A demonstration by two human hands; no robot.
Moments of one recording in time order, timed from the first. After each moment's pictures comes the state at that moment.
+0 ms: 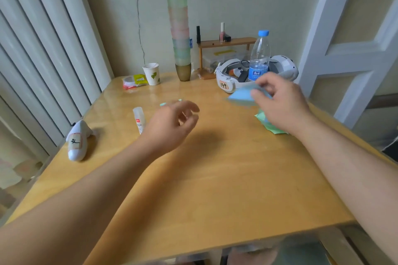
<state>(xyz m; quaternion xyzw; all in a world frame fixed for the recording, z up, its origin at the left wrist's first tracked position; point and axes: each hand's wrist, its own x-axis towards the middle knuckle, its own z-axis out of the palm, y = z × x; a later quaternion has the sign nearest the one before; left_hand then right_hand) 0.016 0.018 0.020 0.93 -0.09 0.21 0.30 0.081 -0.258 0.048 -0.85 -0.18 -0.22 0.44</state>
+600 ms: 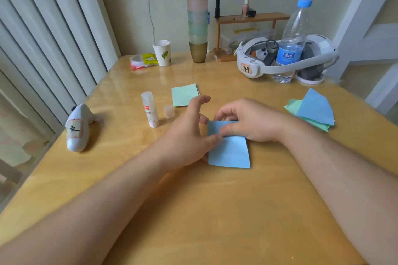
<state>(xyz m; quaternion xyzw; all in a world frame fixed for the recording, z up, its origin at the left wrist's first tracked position) 0.012 0.018 -0.015 0.88 -0.03 0.03 0.48 0.107 -0.167 0.007 -0.88 -0.32 0.17 0.31</state>
